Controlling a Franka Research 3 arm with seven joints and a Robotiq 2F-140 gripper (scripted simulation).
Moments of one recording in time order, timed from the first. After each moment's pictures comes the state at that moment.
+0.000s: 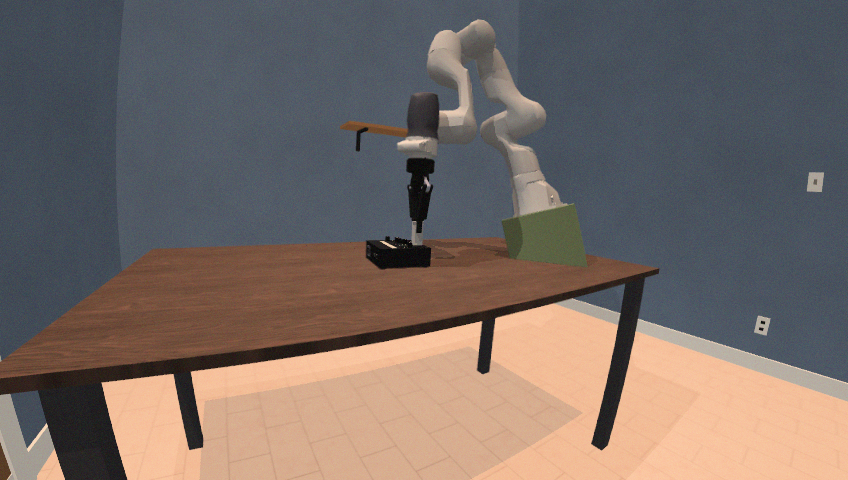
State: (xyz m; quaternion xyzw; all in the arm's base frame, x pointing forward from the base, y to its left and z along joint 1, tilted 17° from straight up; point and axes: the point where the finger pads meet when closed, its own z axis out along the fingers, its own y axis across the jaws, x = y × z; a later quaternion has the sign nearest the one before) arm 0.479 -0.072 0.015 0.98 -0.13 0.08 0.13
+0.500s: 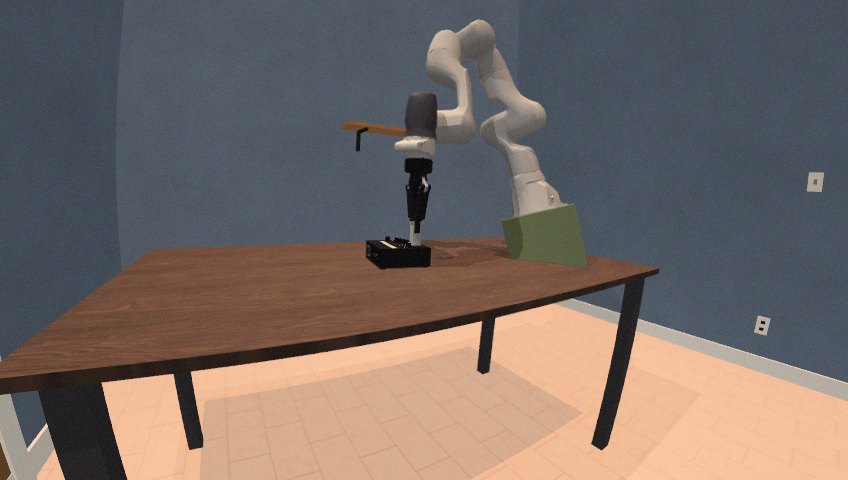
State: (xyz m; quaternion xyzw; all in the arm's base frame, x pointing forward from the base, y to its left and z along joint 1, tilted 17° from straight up) arm 0.485 -0.072 0.016 0.98 -0.14 0.08 0.13
